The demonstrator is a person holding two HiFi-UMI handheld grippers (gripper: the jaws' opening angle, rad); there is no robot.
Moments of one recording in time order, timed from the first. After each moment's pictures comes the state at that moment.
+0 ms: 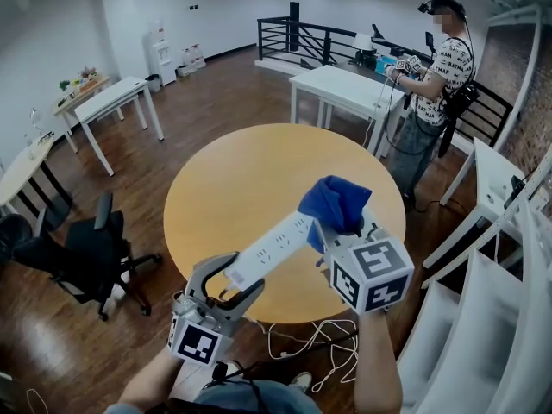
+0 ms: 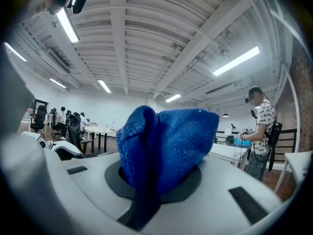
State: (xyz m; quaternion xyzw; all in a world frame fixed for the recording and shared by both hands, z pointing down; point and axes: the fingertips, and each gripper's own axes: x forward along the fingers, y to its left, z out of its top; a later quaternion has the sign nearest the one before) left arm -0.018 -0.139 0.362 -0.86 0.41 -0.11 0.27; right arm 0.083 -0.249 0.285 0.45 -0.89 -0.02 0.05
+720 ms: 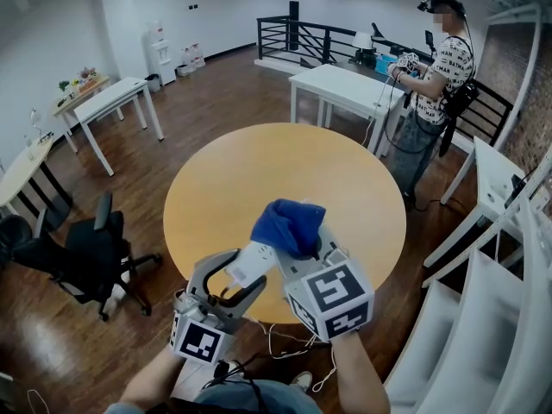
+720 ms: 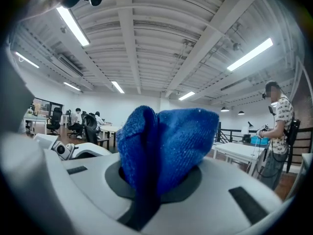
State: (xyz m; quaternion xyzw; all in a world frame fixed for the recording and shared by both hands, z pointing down) left arm -0.017 -0.145 0.361 -0.86 0.42 -0.11 0.27; right arm 0.005 -0.206 0.302 0.37 -0.93 -0.02 0.06
